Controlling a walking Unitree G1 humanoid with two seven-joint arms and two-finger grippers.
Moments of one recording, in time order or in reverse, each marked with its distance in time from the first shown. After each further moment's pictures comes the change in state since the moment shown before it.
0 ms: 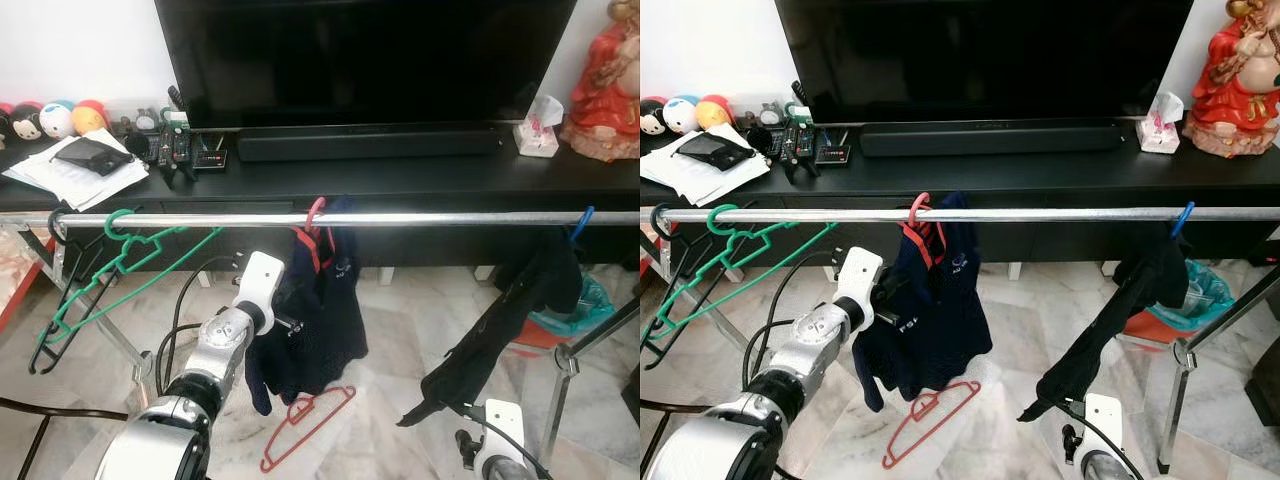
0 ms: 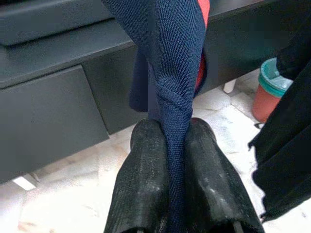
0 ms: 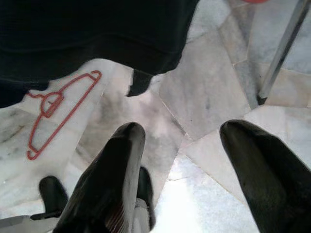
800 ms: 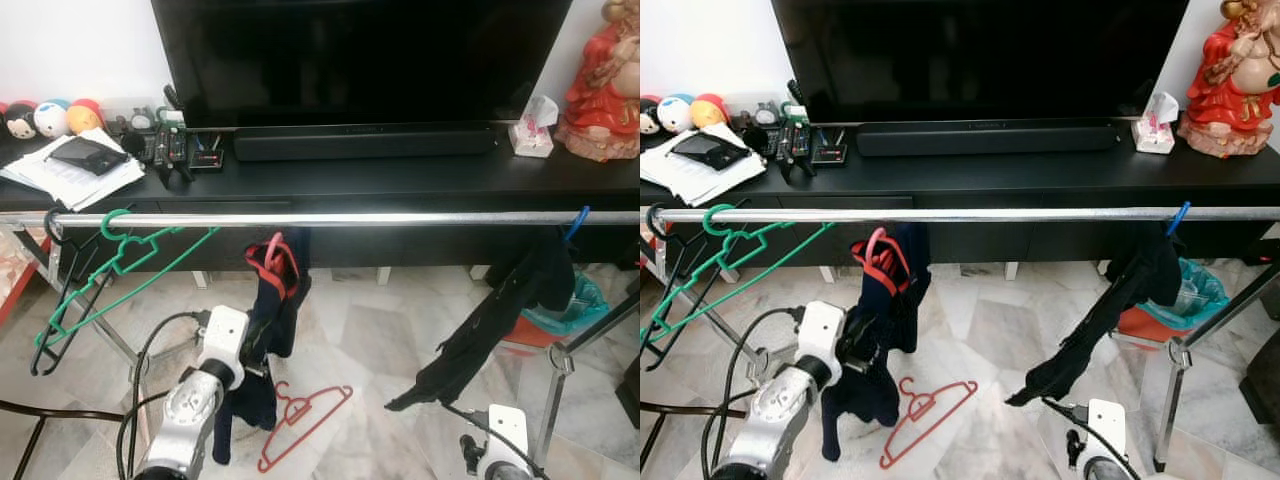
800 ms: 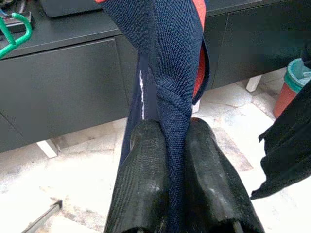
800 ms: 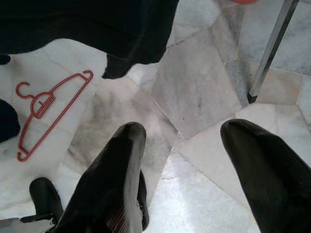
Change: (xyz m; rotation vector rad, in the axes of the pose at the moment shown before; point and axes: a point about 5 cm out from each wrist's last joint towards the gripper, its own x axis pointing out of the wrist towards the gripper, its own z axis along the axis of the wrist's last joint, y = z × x) left arm -0.058 -0.006 -0.039 -0.046 0.009 0.130; right arm -0.001 -0.003 -0.005 -0.001 -0.006 -0.030
